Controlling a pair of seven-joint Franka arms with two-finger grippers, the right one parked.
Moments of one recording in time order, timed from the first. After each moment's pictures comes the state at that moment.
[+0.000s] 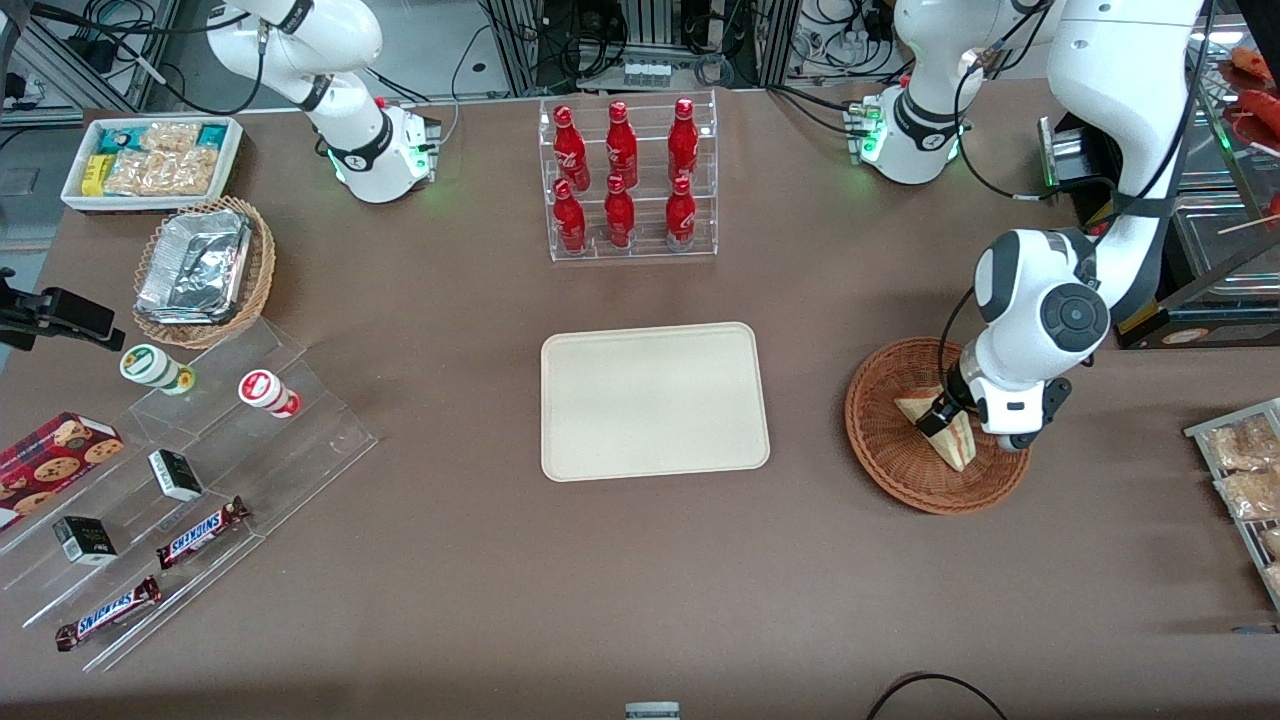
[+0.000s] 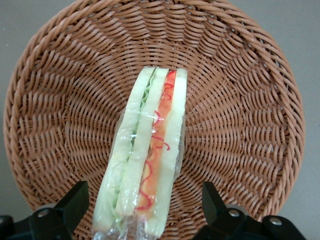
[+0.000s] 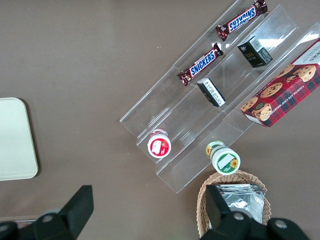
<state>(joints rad) -0.04 0.30 -0.09 -2.15 0.02 2.40 -0.94</state>
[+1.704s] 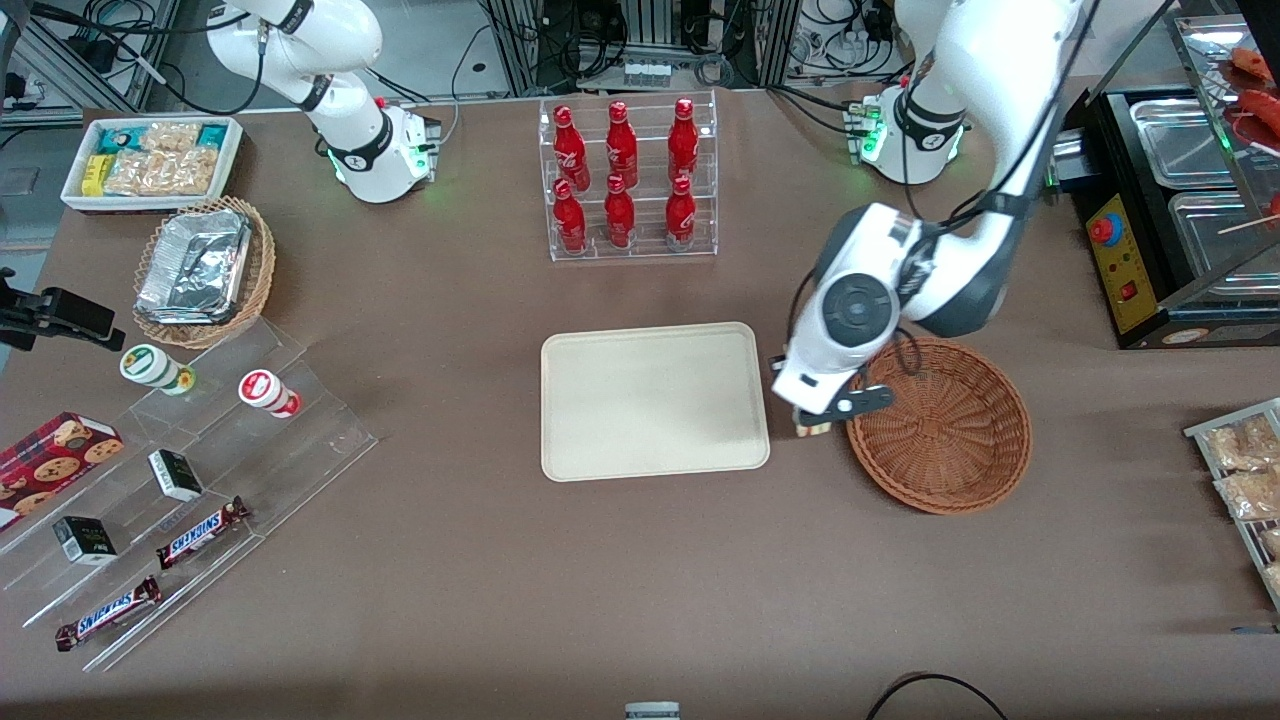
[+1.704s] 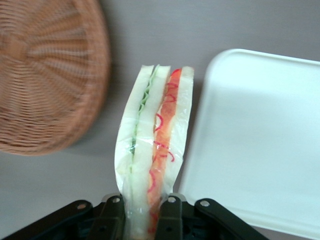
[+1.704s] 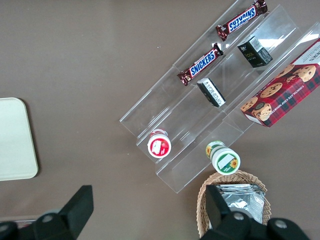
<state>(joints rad) -0.40 0.43 -0.16 -1.75 0.03 1.96 -0.79</state>
